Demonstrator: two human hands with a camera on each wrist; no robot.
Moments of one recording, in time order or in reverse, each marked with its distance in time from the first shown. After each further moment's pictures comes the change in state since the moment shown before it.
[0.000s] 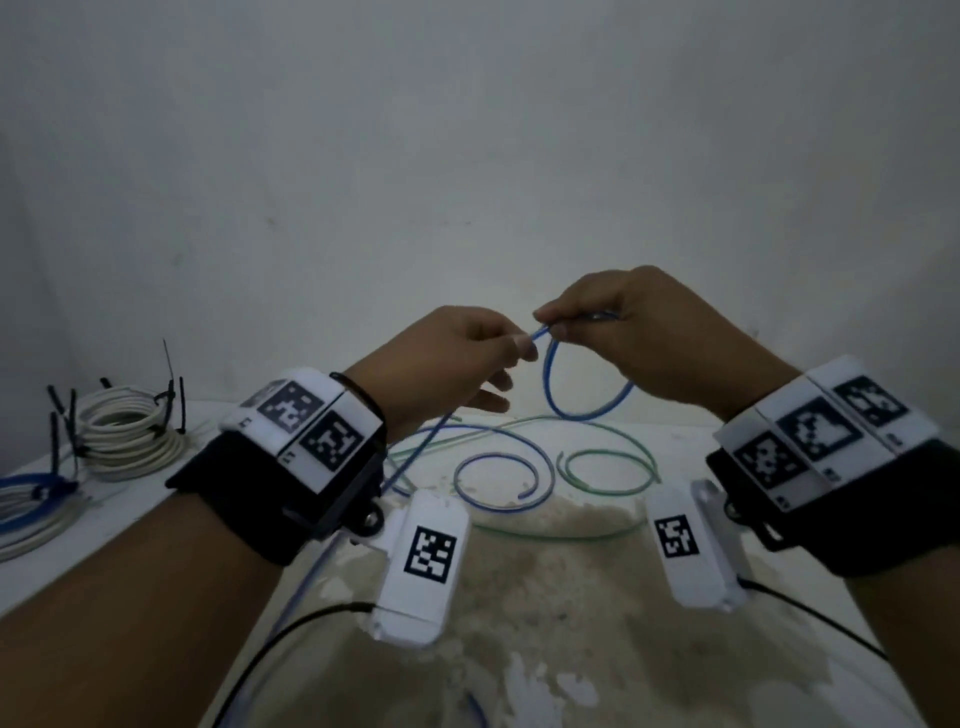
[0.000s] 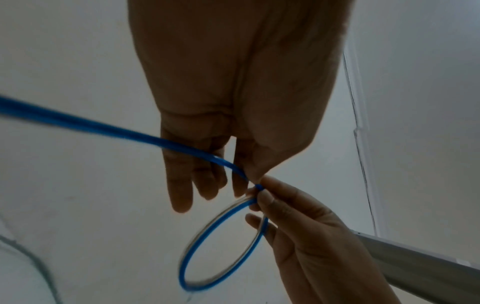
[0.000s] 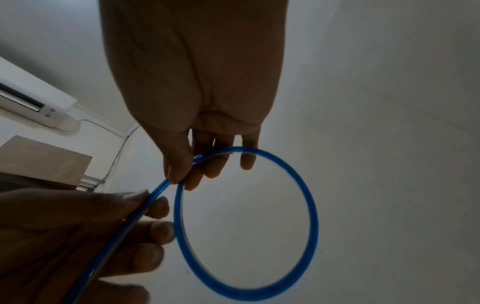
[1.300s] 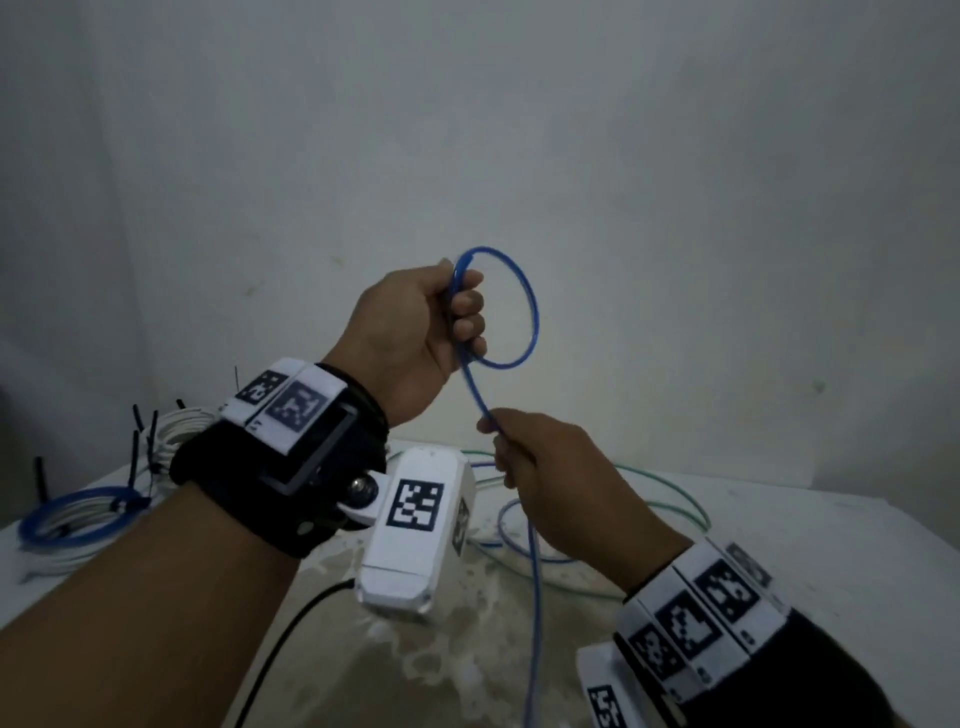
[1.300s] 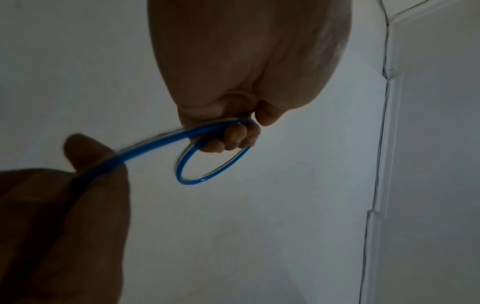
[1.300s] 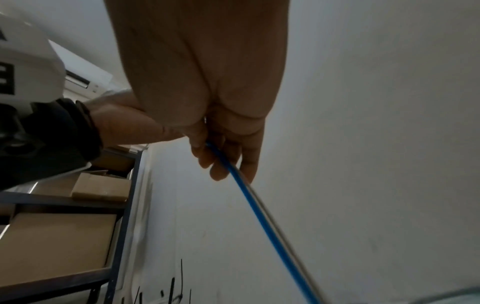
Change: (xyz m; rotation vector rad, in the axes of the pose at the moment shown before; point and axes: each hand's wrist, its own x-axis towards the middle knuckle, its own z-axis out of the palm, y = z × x) left_hand 0.009 0.017 -0.068 -0.755 0.187 0.073; right_hand -0.006 -0.034 0.104 0.206 -0.054 -0.037
